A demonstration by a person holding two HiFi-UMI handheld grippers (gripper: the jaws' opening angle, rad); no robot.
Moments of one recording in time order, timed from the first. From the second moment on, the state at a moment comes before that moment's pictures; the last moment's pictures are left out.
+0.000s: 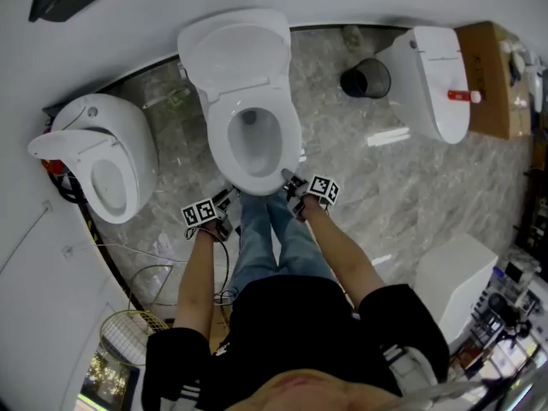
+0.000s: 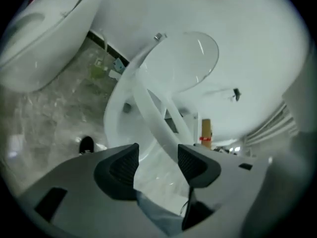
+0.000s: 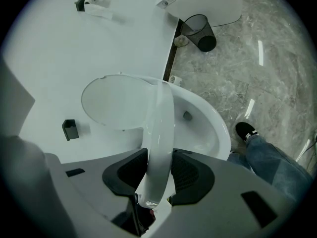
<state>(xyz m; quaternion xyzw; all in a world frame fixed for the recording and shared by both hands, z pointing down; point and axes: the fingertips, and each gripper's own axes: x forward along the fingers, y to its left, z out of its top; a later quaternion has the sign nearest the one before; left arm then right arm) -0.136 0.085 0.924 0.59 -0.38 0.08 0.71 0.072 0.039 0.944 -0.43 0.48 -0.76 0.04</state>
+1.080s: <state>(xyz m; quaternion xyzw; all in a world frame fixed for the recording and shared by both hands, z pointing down) -0.105 0.104 1.016 0.46 -0.43 0.08 0.77 0.087 0.085 1.021 -0.45 0.46 -0.74 -0.20</state>
